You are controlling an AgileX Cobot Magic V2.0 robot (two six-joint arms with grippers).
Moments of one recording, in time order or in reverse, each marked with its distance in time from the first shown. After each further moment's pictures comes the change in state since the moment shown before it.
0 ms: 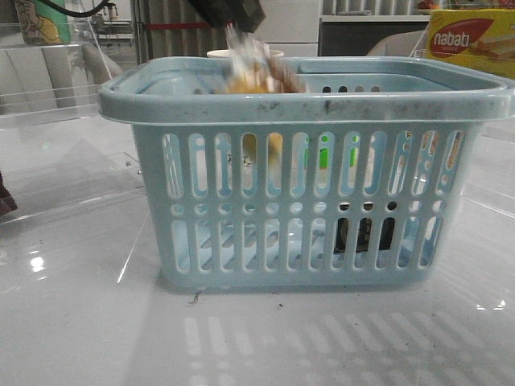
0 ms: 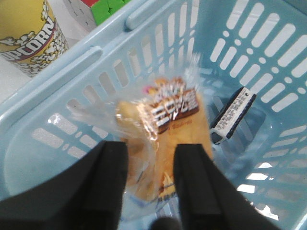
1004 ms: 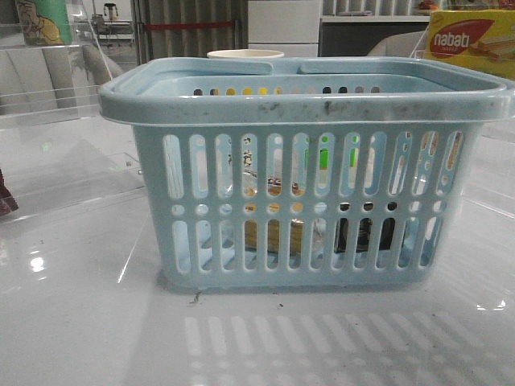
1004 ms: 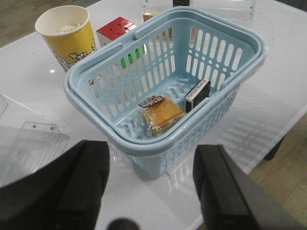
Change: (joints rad) left arm 0.007 -0.955 0.585 0.014 0.032 -0.010; right arm 0.000 0.000 0.000 0.000 0.000 0.000
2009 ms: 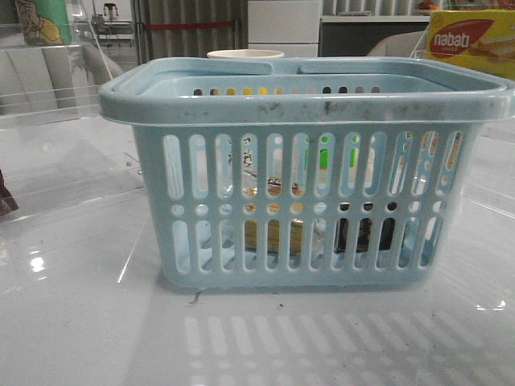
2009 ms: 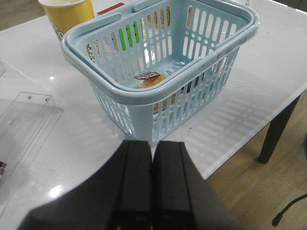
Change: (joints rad) left arm 0.002 -0.285 0.265 0.000 -0.025 -0.044; right arm 0.000 0.000 0.028 -0.003 0.008 0.000
